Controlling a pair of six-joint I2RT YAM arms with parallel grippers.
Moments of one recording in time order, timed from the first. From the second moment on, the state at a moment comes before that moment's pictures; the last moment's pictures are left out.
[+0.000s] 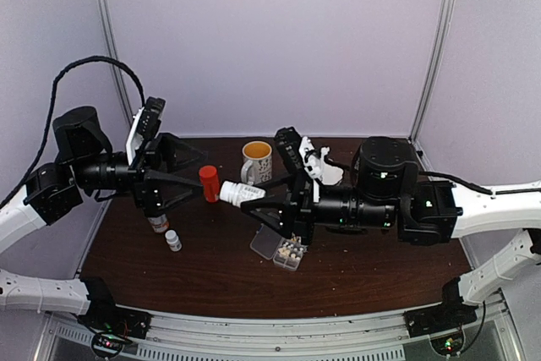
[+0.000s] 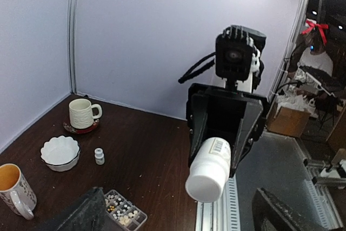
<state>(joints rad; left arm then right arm) -0.81 0.87 0.98 -0.17 0.66 -0.14 1.30 1.30 1.09 0.16 -0.05 0.14</state>
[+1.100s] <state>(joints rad) -0.83 0.82 0.86 -0.20 0.80 0.59 1.26 1.47 1.22 0.15 -0.32 0.51</state>
